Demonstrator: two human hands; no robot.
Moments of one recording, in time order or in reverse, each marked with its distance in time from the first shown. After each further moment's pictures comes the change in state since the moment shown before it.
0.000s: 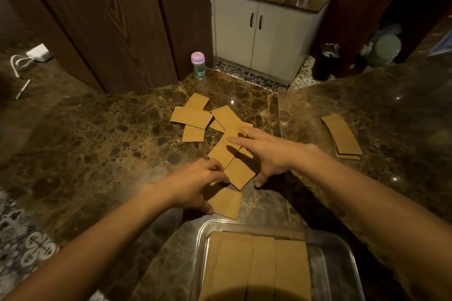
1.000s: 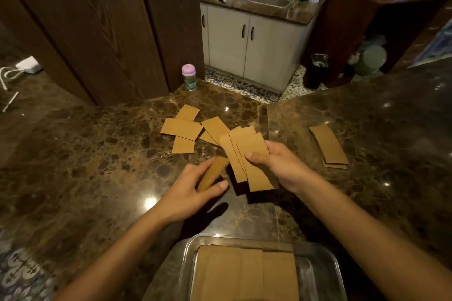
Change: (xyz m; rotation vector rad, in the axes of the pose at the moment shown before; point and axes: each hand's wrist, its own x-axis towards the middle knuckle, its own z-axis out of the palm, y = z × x) left_hand -0.005 0.026 0.005 -0.924 0.378 -0.222; right_hand -0.041 0.006 0.019 1.431 0.381 0.191
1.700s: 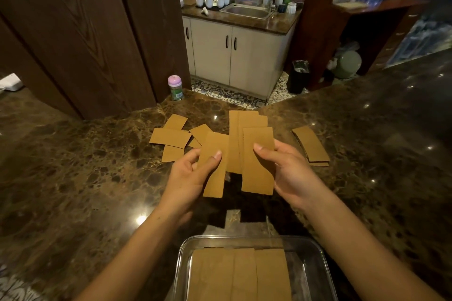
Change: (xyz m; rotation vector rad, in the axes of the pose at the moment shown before) left_hand -0.003 0.072 0.011 -0.850 0.172 -0.077; right_hand -0.070 -0.029 0.006 0.427 0.118 -0.087
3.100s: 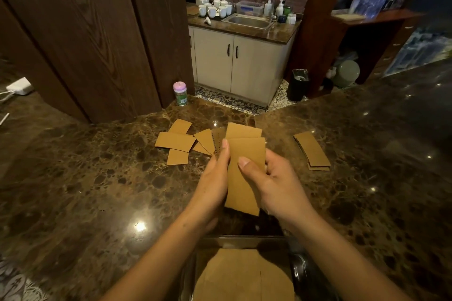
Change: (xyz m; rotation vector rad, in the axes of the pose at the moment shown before) left_hand -0.018 0.014 0.038 0.045 0.028 -0.123; right_hand -0.036 0.012 0.040 -0.455 0.070 -0.331
